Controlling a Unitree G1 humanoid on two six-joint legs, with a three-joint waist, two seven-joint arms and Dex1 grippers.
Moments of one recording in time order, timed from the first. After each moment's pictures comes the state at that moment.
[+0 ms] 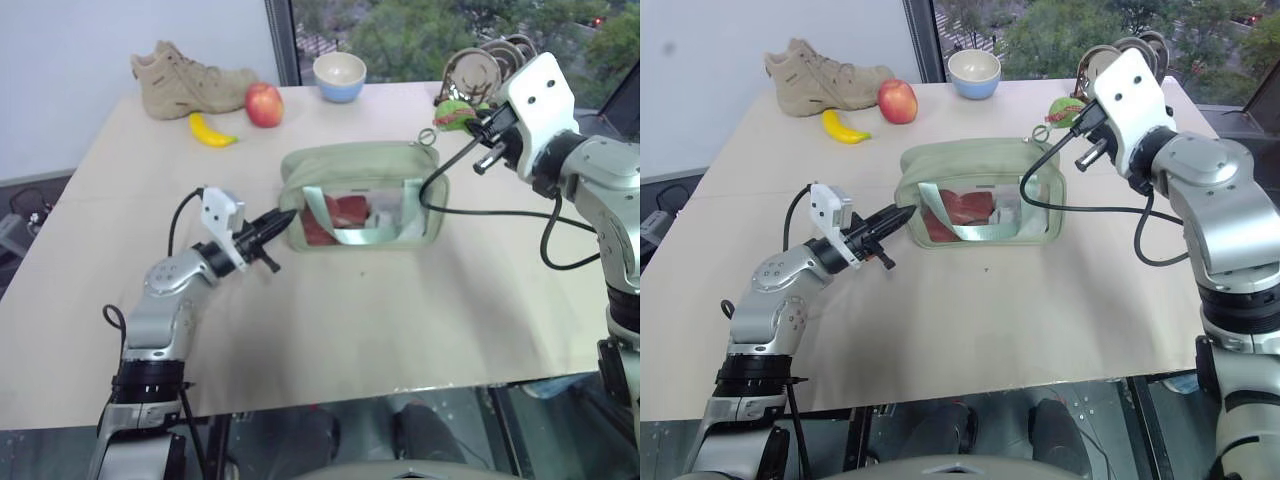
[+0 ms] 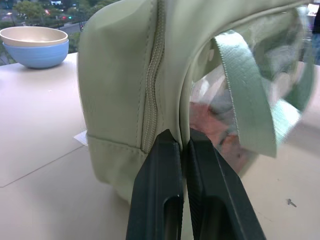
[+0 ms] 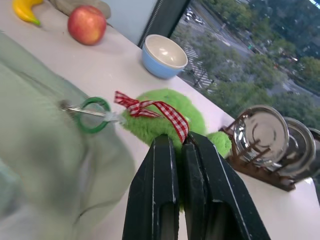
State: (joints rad) left arm -0.33 0.51 0.11 0.02 -0.46 0.23 -0.78; right arm -0.76 -0.69 0.01 -0.42 0.19 0.96 0.50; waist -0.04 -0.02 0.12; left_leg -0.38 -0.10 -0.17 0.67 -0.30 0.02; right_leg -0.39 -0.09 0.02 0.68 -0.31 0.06
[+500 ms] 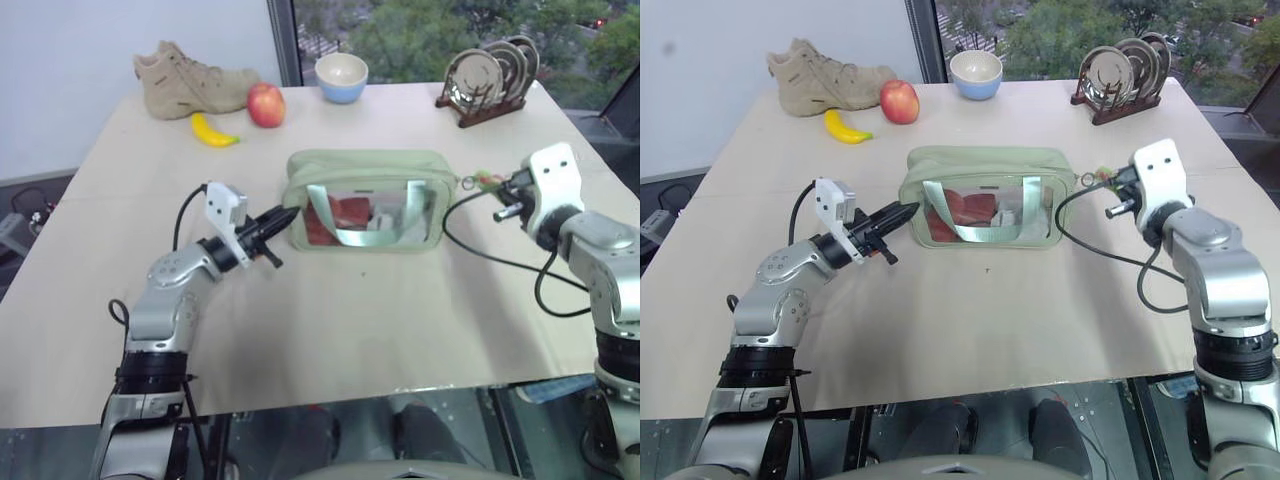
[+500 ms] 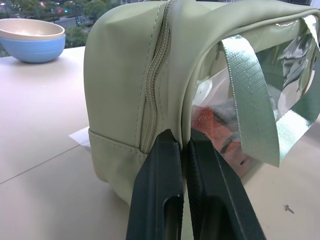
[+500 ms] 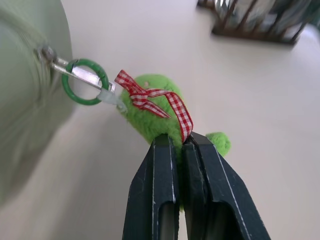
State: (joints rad) left arm -0.36 0.51 0.11 0.05 -0.47 0.26 -0.79; right arm -0.45 -0.57 -0.10 -0.37 0.18 1.06 0.33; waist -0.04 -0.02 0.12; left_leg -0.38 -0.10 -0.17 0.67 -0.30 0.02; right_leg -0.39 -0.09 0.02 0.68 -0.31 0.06
